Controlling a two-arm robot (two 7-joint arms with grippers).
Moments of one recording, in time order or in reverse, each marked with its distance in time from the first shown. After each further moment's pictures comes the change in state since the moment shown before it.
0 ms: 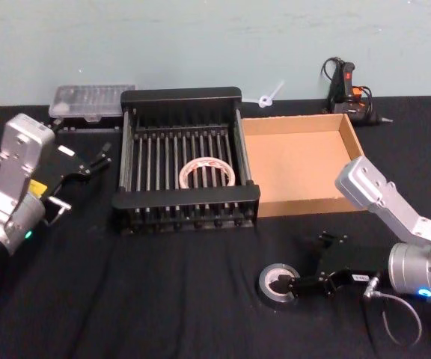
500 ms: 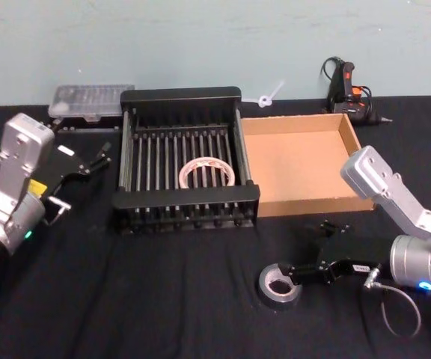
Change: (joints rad) left arm 0.000 0.000 0.000 0.000 0.000 0.000 0.000; right arm -0.012 -0.016 0.034 -0.008 0.001 -0.019 -0.018
